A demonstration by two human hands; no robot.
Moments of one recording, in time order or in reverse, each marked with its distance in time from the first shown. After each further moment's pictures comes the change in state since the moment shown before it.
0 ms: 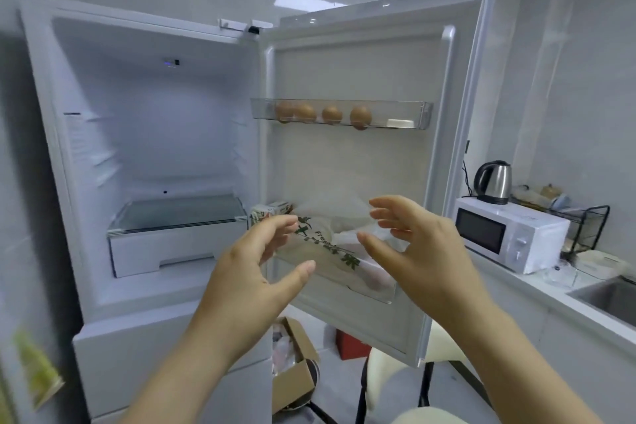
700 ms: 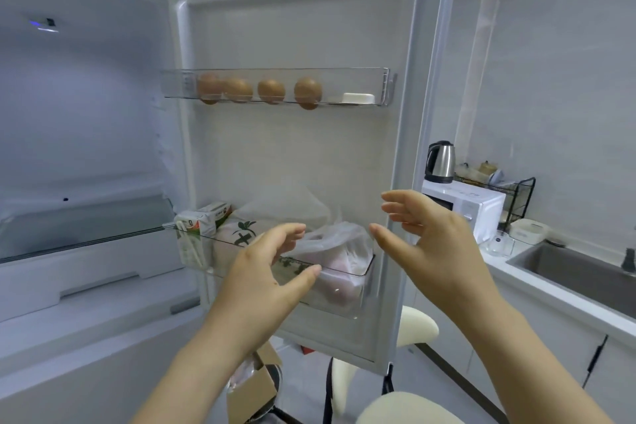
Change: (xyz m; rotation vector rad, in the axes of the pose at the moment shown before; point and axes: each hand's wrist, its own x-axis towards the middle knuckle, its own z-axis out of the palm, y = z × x) left_hand 0.085 -0.059 0.099 -0.055 -0.213 0.050; right_hand 0.035 0.093 0.008 -0.120 0.110 0.170
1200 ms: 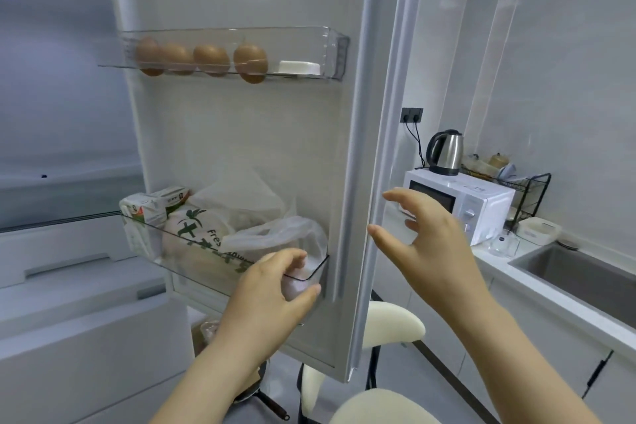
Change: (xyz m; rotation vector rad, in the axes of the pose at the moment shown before) left_hand 0.027 -0.001 0.110 0.178 -0.015 -0.105; right_hand 0.030 0.104 -0.015 -0.007 -0.037 0.007
